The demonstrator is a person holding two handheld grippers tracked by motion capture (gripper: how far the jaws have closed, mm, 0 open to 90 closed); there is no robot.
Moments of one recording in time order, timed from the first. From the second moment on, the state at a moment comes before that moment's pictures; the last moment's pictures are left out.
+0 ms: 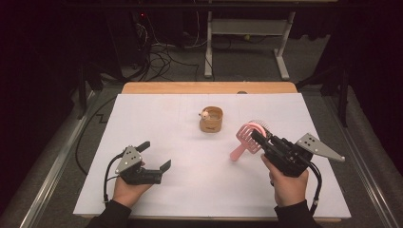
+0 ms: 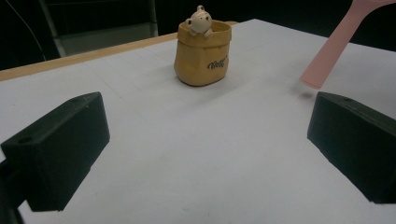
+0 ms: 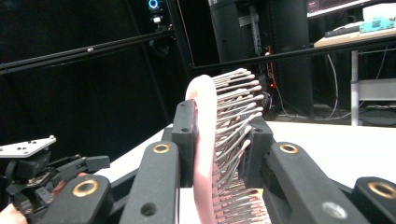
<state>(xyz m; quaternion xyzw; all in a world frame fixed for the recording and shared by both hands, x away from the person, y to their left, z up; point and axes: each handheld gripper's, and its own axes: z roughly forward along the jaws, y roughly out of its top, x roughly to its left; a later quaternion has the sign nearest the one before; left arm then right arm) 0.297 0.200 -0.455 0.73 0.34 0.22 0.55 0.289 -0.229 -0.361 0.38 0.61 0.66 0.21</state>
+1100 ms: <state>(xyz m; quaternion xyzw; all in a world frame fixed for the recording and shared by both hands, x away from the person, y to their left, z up) 0.292 0.199 -0.455 0.74 0.32 0.21 0.56 0.333 -0.199 -0.329 0.38 0.60 0.66 0.23</state>
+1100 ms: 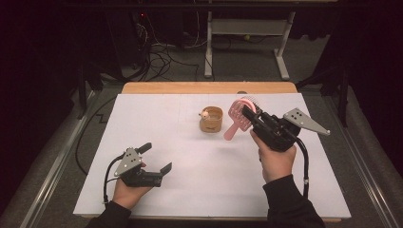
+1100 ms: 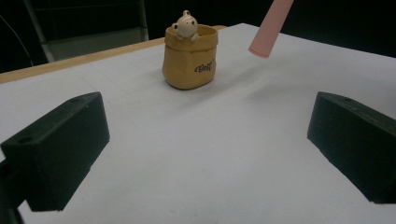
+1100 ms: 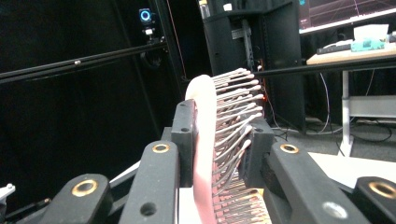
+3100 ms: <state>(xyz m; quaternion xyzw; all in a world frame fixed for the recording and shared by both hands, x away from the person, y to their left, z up) 0.292 0.199 -0.455 0.74 0.32 0.21 0.56 0.407 -0.154 -0.311 0.38 0.59 0.67 0.25</state>
